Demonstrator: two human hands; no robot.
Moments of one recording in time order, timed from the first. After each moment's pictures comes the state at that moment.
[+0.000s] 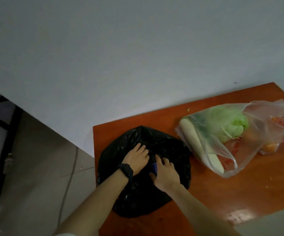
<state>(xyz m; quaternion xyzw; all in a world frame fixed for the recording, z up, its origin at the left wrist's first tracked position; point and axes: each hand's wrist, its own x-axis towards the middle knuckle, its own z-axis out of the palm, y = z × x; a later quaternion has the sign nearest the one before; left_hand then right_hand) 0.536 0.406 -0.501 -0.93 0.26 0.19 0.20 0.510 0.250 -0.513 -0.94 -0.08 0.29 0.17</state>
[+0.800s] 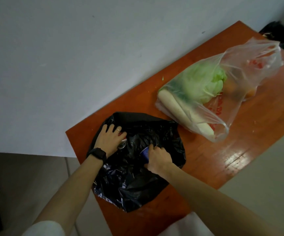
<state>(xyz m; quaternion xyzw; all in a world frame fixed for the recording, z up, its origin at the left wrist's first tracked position) 0.607 0.462 -0.536 -0.91 0.30 0.16 0.24 0.521 0.255 -0.549 -0.91 0.00 0.37 0.17</state>
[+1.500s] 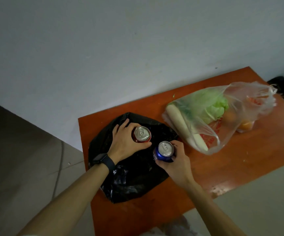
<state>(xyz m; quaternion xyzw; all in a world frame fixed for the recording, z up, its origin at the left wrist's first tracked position) 0.528 0.408 -0.455 -0.94 0.02 0.07 -0.34 0.466 0.189 -0.479 -0.84 0.08 0.09 0.54</state>
